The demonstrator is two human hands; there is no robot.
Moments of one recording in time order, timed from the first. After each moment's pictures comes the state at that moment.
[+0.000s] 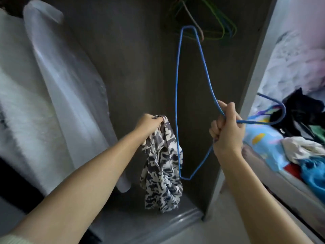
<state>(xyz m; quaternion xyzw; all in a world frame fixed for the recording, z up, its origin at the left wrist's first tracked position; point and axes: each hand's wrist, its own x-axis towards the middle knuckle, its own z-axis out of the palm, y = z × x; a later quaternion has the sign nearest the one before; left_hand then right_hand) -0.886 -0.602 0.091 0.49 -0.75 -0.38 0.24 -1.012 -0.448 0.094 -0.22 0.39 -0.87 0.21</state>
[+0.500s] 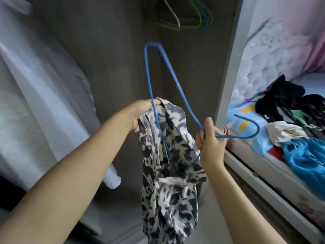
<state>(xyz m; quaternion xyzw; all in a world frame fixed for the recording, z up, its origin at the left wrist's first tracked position) -0.908 -0.568 0.123 0.43 -0.65 -0.62 0.12 -1.003 -0.405 0.036 -0.21 0.46 -0.84 0.19</state>
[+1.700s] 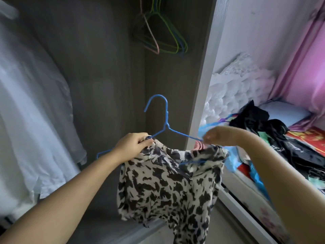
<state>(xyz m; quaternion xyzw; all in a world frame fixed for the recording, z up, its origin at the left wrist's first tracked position) -0.916 -0.534 0.046 0.24 -0.91 -0.26 0.22 -1.145 -0.339 0.128 -0.47 0.85 -0.06 0.22</state>
